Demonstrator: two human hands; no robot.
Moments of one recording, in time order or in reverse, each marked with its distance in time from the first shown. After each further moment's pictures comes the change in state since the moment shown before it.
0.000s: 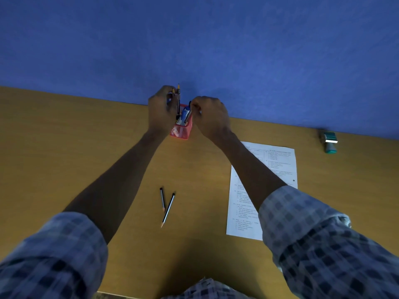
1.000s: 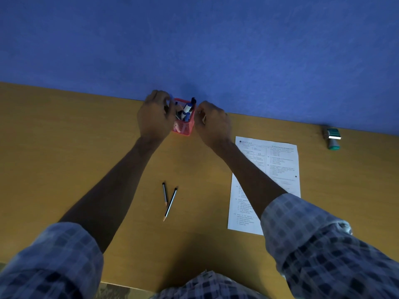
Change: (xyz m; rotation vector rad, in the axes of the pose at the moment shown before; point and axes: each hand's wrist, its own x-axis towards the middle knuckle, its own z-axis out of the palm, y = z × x) left_hand -0.028 0.001 -0.026 0.388 0.019 0.073; right_hand -0.036 0.000 0.012 0.083 0.100 0.052
